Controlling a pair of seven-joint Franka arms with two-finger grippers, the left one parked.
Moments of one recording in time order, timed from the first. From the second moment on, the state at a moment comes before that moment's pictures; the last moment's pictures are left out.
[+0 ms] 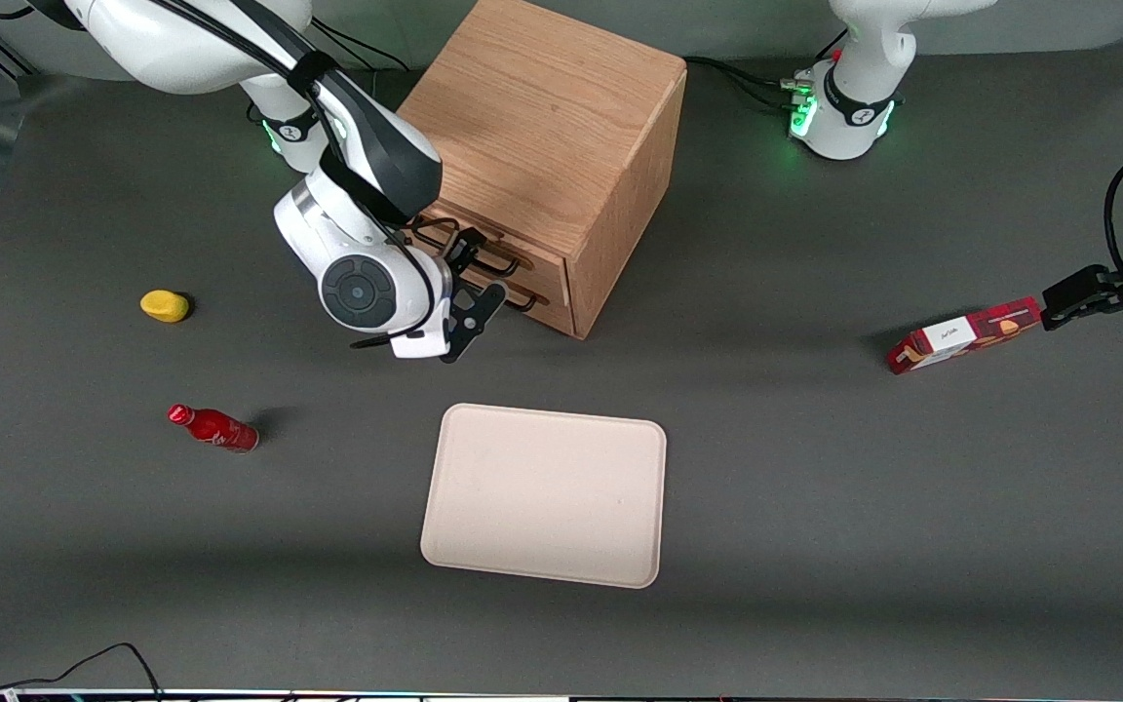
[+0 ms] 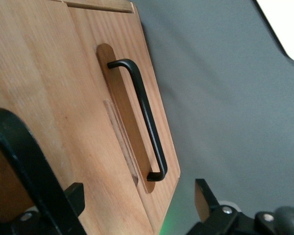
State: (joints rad) arm 0.03 0.46 0.62 -1.68 0.07 1.67 -0.20
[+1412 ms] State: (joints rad) arm 0.03 0.46 0.62 -1.64 0.07 1.59 -0.19
